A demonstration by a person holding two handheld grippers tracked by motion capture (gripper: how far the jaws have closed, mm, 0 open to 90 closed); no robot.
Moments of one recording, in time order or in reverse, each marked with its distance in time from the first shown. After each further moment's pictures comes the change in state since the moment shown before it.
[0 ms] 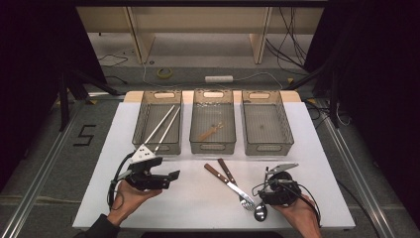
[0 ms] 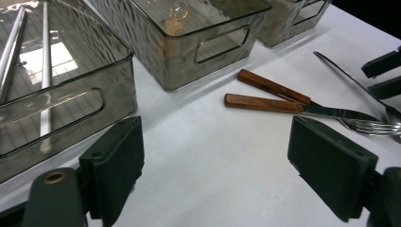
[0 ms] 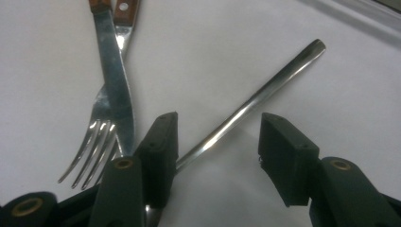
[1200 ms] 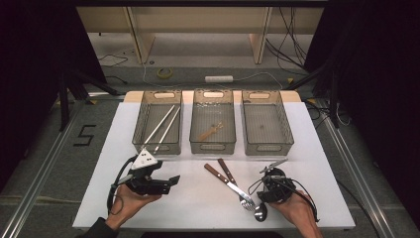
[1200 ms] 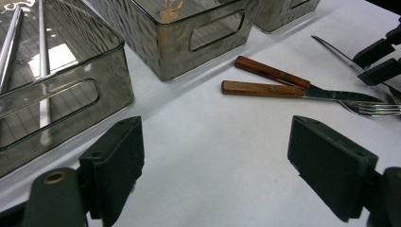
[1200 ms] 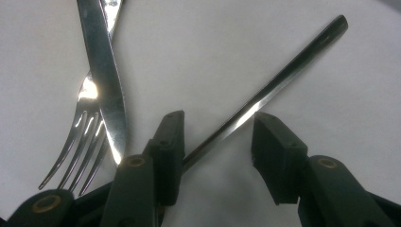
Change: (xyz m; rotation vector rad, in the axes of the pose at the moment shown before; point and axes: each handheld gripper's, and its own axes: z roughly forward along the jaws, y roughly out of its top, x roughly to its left) left arm -0.009 -0.006 0.000 0.031 0.017 0.054; right arm 0.000 0.012 0.014 0.140 0.007 -0.025
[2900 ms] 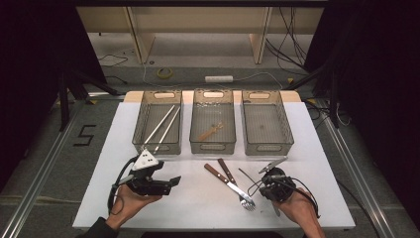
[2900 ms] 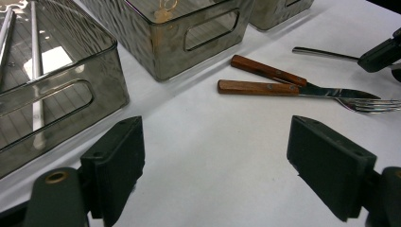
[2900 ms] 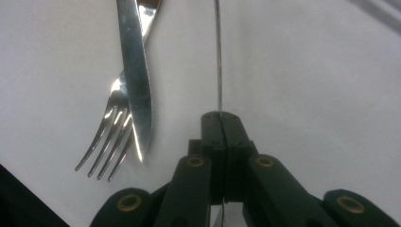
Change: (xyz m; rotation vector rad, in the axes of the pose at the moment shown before) left arm -0.001 -0.001 0.001 -0.007 -0.011 0.011; right arm 0.002 0.003 -0.012 -0.026 0.053 -0.082
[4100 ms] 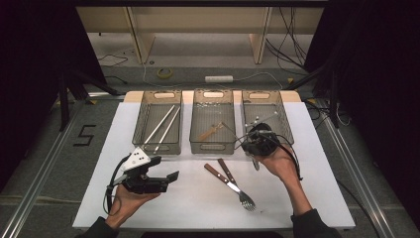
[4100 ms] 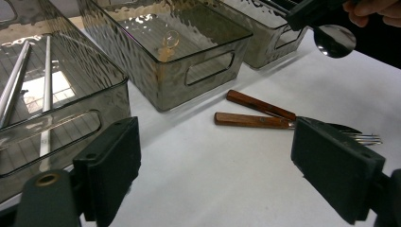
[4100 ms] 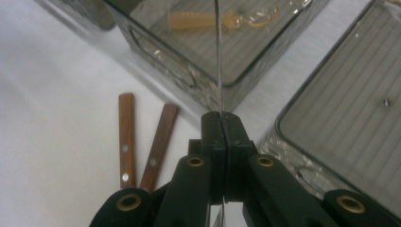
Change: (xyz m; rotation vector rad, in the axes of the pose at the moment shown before) left arm 0.005 0.001 -0.011 -0.139 -0.022 -0.034; right arm -0.022 0.112 -0.026 -0.250 0.021 -0.023
